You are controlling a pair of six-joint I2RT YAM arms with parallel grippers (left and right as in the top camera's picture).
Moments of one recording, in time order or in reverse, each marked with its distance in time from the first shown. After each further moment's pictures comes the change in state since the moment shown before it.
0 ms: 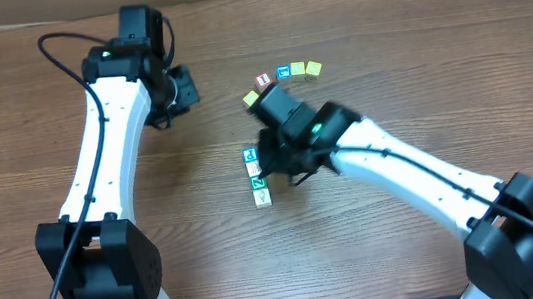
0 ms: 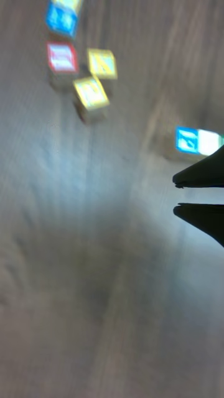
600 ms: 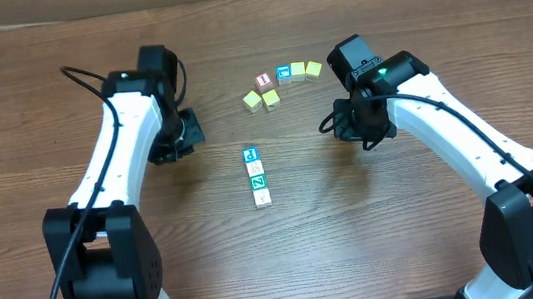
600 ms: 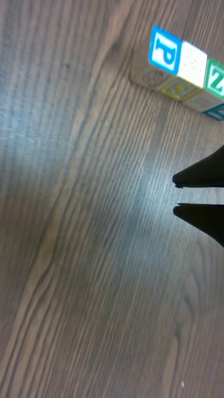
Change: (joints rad) left arm -0.008 0.000 -0.239 0.002 -0.066 -0.023; right arm -0.315 0.000 -0.001 -0.226 0.126 -0.366
